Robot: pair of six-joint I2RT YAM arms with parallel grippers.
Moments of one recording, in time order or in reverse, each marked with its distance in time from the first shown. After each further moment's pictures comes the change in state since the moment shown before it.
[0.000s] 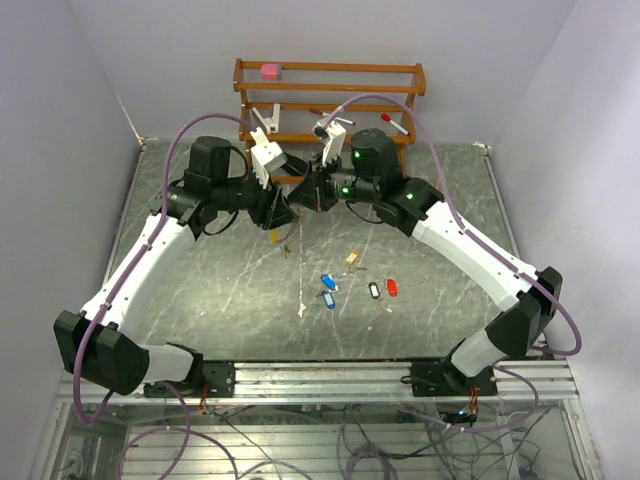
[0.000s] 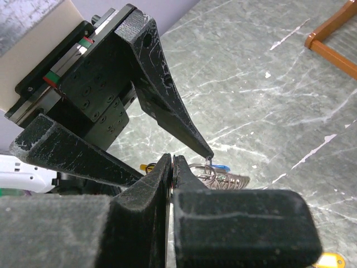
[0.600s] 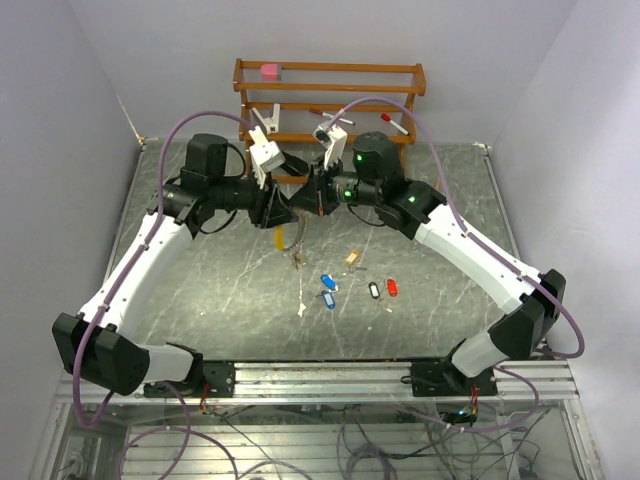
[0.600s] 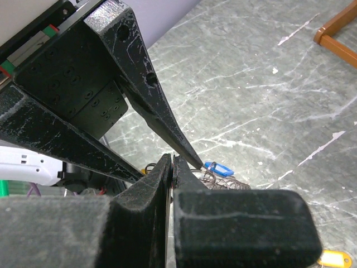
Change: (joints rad) left arm 0.018 -0.001 0.029 -0.037 0.100 0.029; right arm 0.000 -0.024 -0.037 0.008 -0.023 0.007
